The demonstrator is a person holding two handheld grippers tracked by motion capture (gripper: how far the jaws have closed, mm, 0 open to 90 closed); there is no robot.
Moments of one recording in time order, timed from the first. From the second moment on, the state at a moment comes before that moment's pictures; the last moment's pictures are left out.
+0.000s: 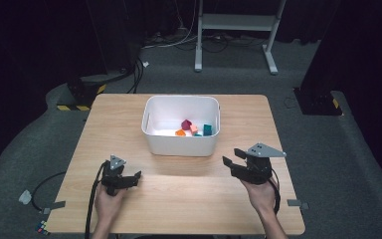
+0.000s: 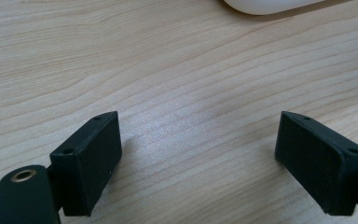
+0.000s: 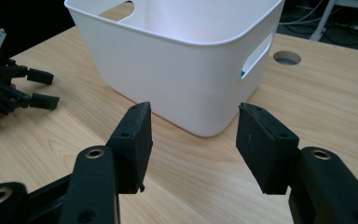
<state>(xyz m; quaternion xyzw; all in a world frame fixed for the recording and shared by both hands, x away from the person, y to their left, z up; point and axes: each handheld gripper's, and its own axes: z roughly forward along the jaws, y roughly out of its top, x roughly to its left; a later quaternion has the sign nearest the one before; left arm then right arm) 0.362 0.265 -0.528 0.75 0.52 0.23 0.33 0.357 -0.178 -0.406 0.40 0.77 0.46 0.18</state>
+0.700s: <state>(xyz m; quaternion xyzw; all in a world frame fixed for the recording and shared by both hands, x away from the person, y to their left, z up) 0.362 0.265 -0.528 0.75 0.52 0.23 0.33 0.346 -0.179 -0.443 0.41 0.77 0.46 0.16</state>
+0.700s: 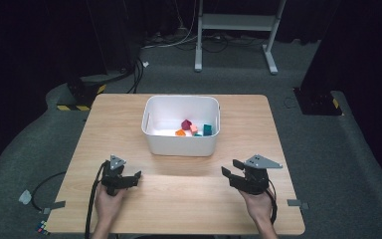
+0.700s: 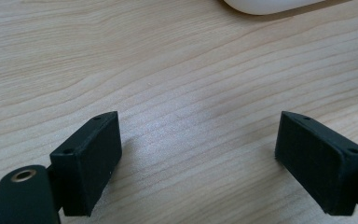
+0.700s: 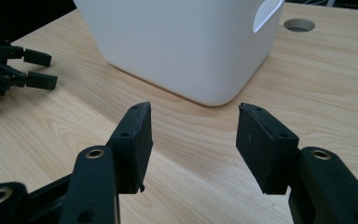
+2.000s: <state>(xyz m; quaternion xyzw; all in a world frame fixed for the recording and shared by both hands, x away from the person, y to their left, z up) 0.362 0.264 -0.528 0.75 0.52 0.23 0.33 0.365 -0.172 -0.507 0.45 0.79 0.38 0.18</state>
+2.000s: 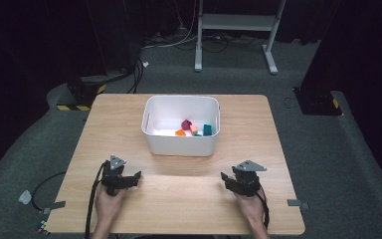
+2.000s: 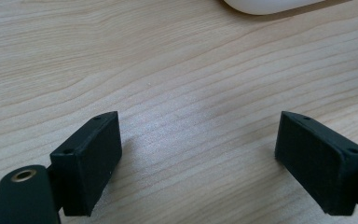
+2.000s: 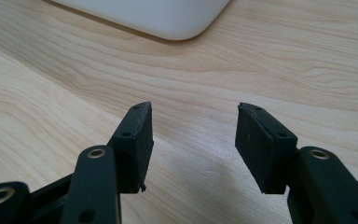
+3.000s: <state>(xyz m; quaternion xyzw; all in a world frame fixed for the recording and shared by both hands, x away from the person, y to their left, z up) 0.362 0.264 -0.528 0.75 0.53 0.23 0.33 0.374 -0.164 -0.524 0.46 0.79 0.34 0.21</state>
